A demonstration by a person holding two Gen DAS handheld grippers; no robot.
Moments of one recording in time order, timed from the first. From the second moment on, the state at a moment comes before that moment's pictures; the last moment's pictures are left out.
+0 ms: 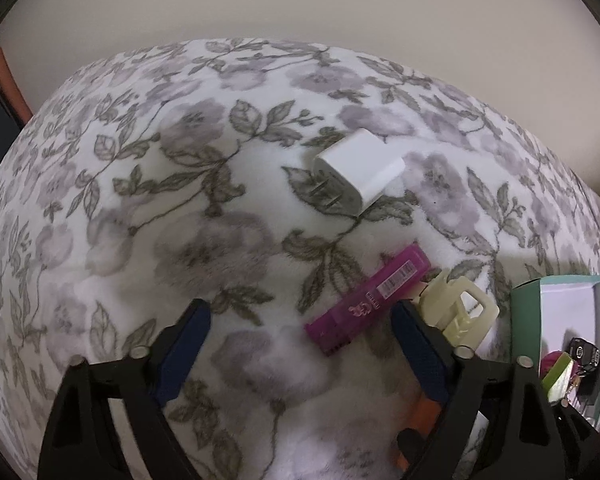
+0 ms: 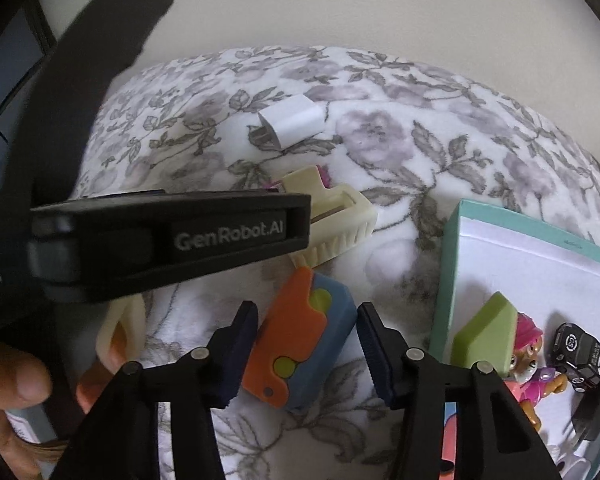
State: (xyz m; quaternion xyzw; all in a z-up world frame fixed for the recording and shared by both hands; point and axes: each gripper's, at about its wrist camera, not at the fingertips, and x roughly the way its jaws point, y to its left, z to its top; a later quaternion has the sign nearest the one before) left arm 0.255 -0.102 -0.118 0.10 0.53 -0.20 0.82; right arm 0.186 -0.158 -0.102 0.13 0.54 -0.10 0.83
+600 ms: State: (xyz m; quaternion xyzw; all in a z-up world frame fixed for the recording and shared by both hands) left arm 0.244 -0.107 -0.120 0.14 0.52 -0.21 0.82; right arm 0.182 -0.157 -0.103 0.13 0.54 -0.10 0.83
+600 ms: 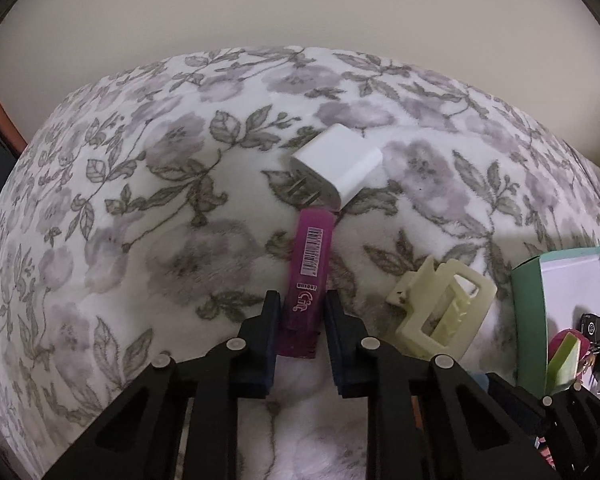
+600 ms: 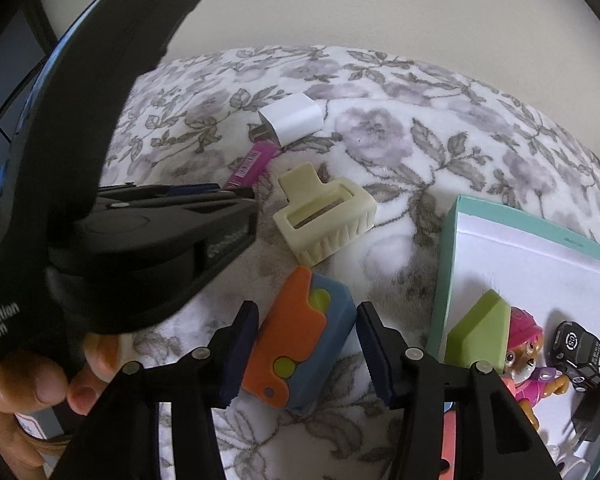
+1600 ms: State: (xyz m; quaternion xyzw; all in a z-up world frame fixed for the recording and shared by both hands) left arm 0.246 -0.072 -0.081 0.08 0.51 -0.17 0.84; right arm 0.173 -0.163 -0.090 0.15 0.52 -0.09 0.83
